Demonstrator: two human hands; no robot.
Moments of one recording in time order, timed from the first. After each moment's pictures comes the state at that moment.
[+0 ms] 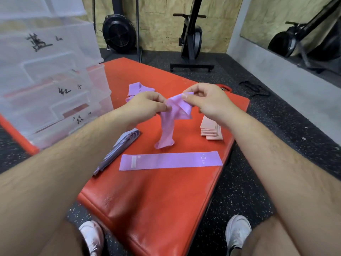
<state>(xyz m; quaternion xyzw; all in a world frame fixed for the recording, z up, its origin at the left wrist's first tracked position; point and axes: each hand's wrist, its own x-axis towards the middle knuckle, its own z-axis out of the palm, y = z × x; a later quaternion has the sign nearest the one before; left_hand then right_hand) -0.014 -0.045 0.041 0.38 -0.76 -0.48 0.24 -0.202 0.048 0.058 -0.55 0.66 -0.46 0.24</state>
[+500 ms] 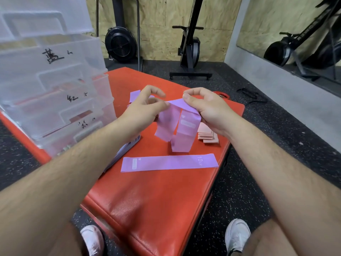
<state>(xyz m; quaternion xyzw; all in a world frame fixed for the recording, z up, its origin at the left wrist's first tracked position) -0.003 -0.004 0.057 0.29 -0.69 -0.55 0.36 -0.187 0.074 0.072 -0.46 0.60 -0.54 0.37</state>
